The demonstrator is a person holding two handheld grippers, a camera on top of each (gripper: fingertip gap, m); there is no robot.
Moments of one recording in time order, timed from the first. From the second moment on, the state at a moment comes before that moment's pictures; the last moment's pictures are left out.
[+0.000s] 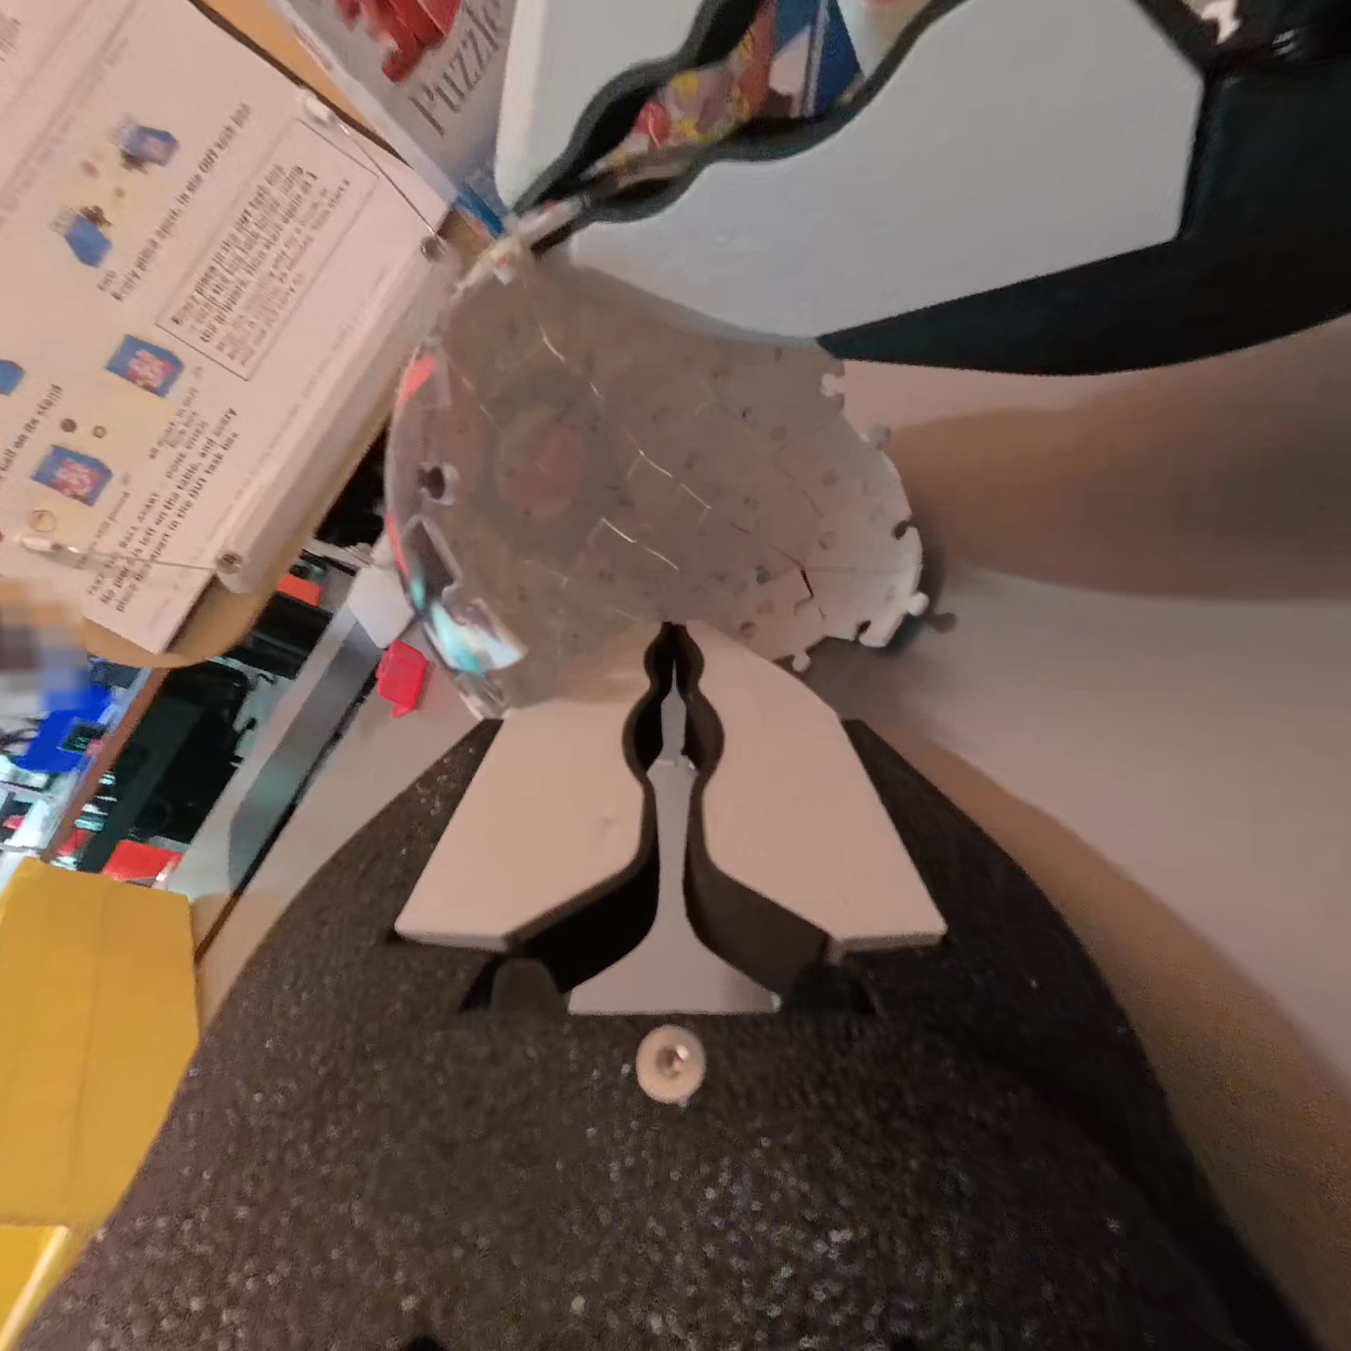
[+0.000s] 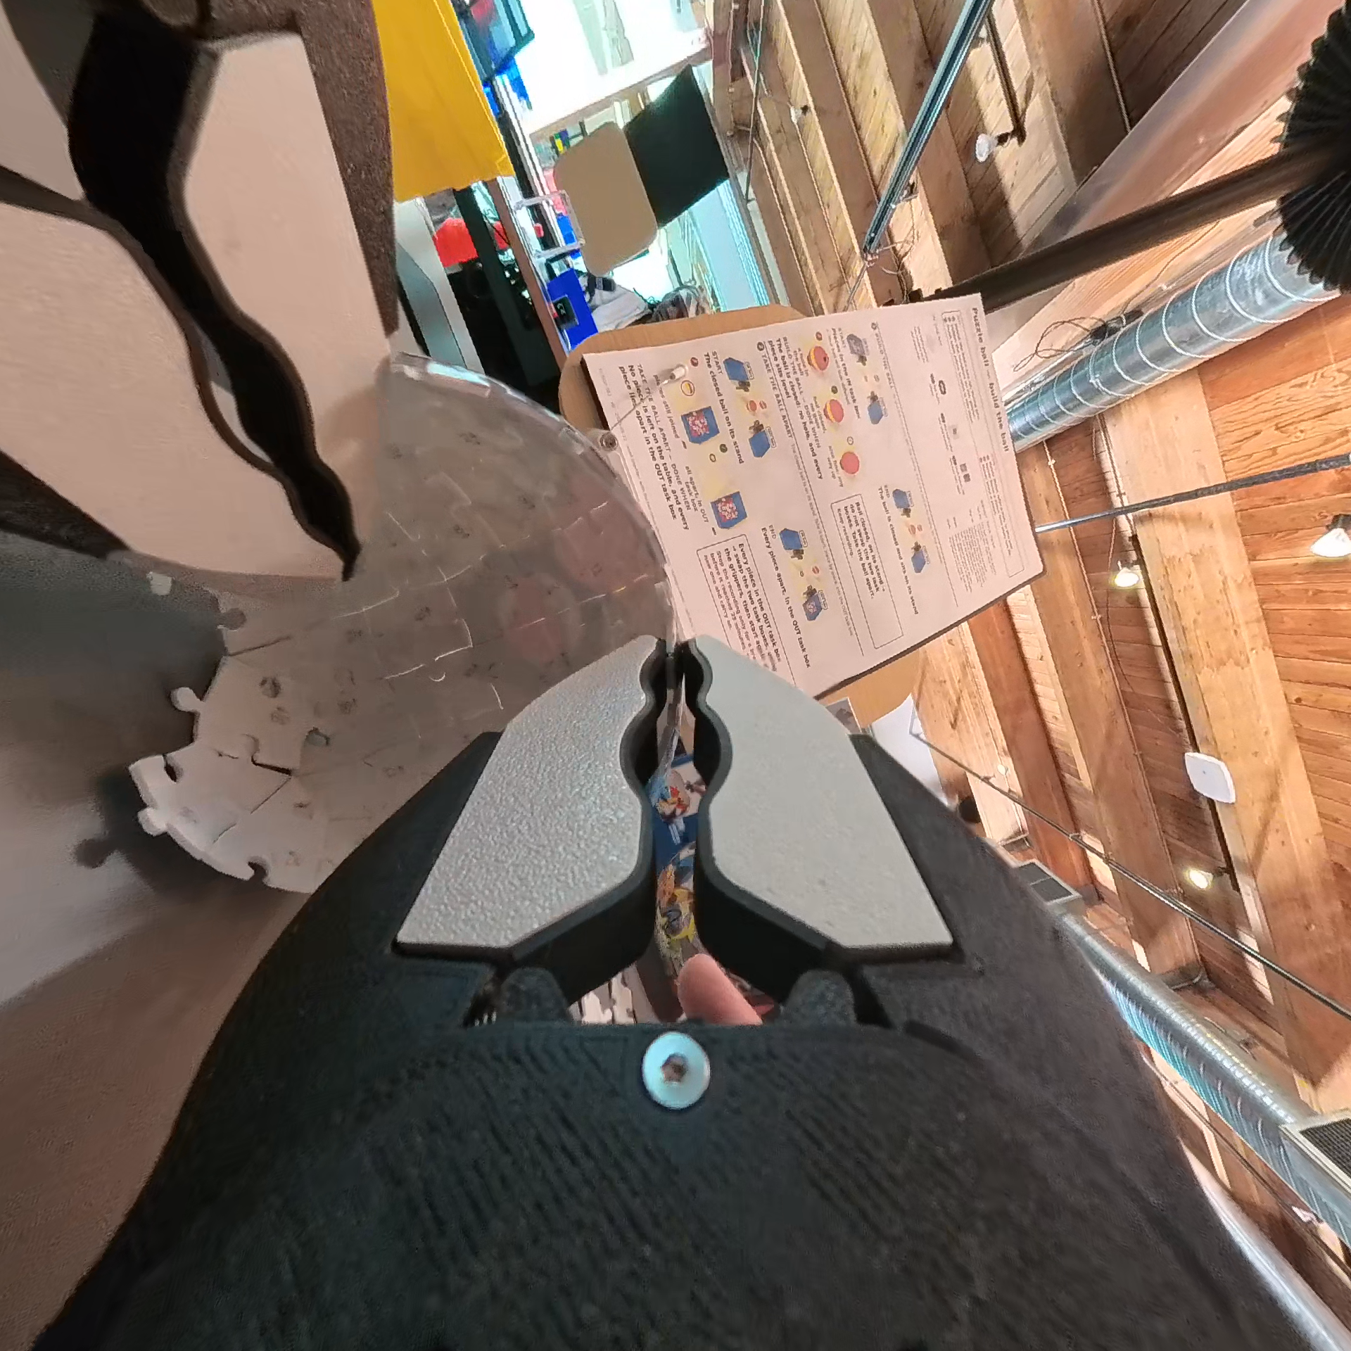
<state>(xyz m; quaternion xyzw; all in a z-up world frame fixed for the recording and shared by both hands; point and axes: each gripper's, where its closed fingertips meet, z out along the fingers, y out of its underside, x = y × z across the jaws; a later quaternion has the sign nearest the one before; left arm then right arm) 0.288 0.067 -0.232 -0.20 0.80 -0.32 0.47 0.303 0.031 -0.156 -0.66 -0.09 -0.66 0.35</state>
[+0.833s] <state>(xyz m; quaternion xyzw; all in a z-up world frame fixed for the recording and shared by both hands) 0.292 0.054 -0.245 -0.05 0.81 -0.24 0.53 0.296 0.032 -0.156 -0.67 -0.09 -0.60 0.42</state>
